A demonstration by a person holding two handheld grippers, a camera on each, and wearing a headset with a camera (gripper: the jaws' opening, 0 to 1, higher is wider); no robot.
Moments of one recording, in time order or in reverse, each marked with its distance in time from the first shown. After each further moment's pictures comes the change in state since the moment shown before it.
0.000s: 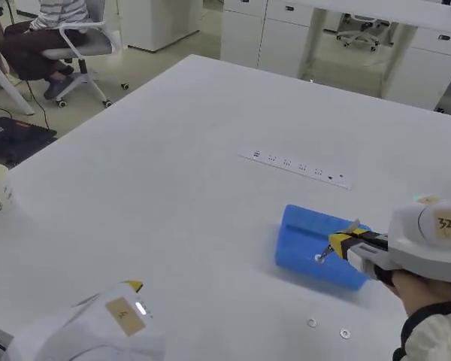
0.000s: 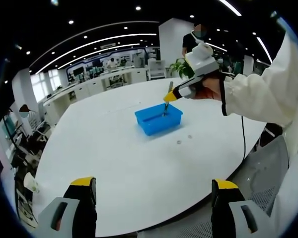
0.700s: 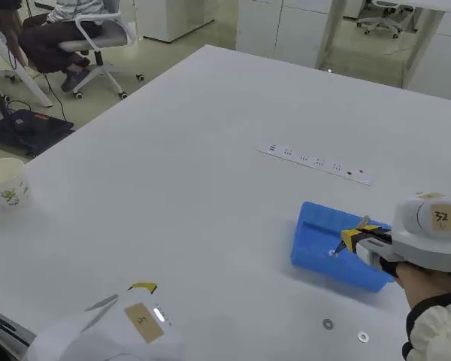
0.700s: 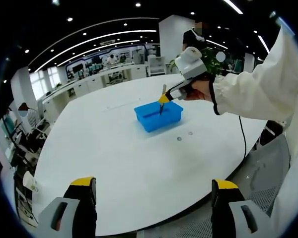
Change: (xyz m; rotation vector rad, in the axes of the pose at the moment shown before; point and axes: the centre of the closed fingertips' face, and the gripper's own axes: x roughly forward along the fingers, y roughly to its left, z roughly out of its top) left arm 0.006 0.001 -0.005 -0.004 0.035 -0.004; right arm 0.036 -0.012 -0.015 0.022 0.050 -0.031
